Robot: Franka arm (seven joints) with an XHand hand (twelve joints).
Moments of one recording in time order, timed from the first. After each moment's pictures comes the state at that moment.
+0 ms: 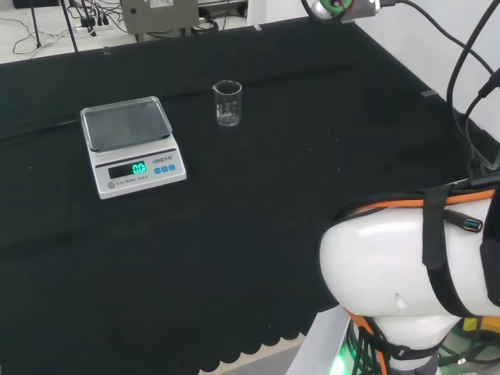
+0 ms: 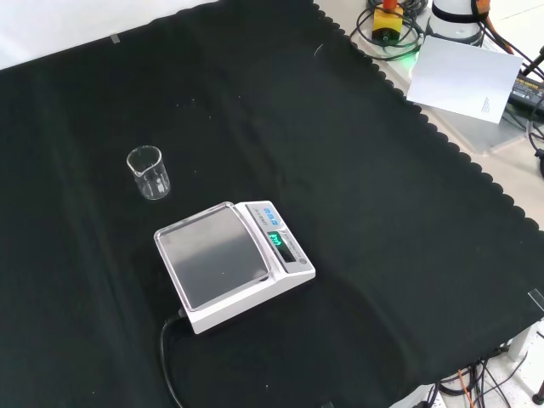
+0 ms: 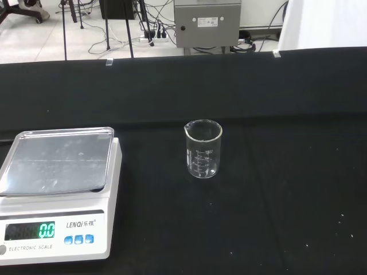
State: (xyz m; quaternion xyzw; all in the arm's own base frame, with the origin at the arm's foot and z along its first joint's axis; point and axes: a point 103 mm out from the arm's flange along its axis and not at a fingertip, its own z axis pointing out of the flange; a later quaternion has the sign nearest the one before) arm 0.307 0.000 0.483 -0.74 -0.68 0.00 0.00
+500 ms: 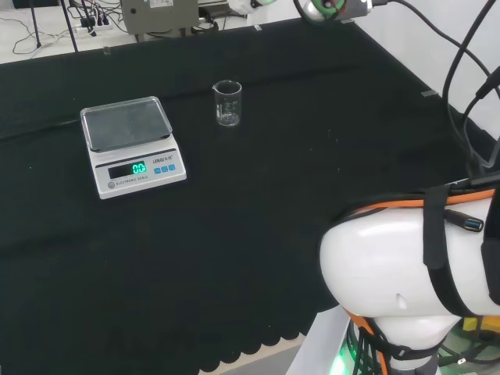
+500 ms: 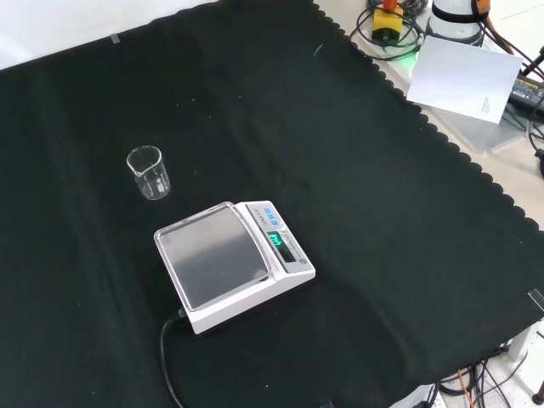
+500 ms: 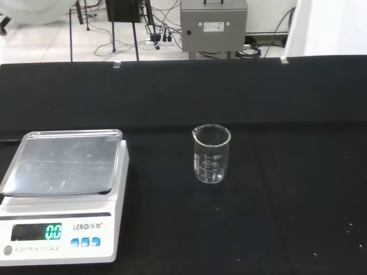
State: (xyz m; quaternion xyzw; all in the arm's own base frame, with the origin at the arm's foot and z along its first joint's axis) arm 0.312 0.013 0.484 -0.73 -0.68 0.01 -0.01
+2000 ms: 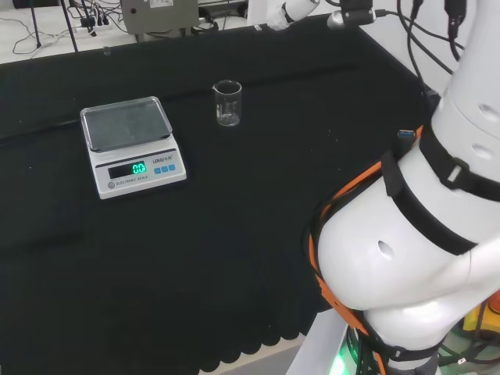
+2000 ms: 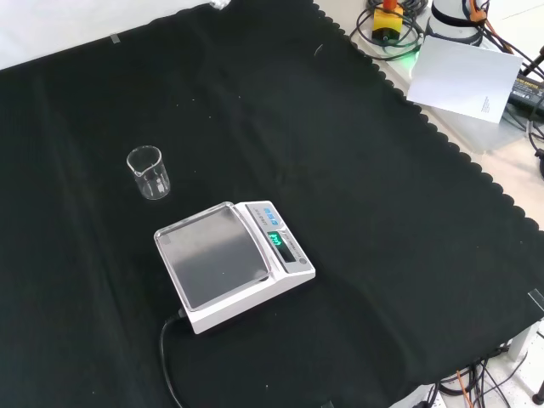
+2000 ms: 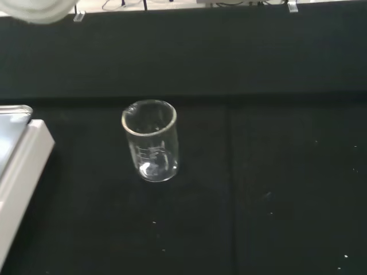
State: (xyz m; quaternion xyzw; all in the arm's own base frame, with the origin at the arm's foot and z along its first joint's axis) arm 0.489 -0.125 0.362 -0.70 -0.71 0.03 0.05
